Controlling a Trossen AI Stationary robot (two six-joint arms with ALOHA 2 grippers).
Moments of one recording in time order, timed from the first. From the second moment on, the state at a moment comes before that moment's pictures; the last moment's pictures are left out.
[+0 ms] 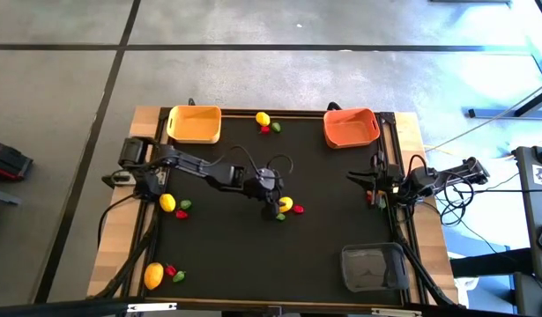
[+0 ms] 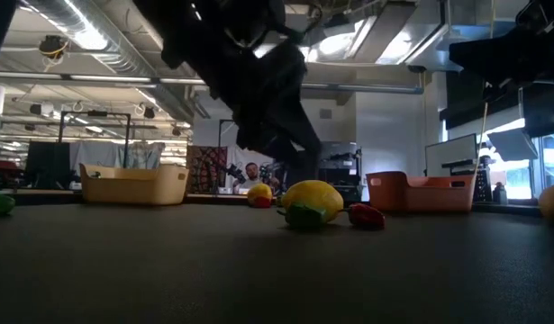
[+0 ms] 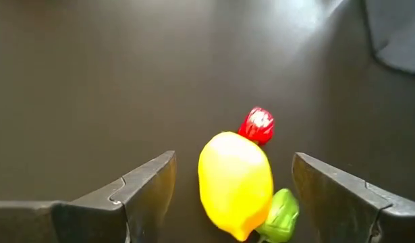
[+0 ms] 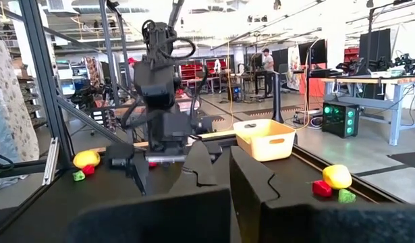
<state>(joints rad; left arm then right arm) -0.03 1.82 1.08 -0.01 -0.07 -0.33 0.31 0.01 0.05 0.15 0.49 -0.01</state>
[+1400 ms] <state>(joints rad) -0.02 1.90 1.08 0.05 0.00 -0.25 0.31 0.02 0.05 0.10 0.51 -0.01</state>
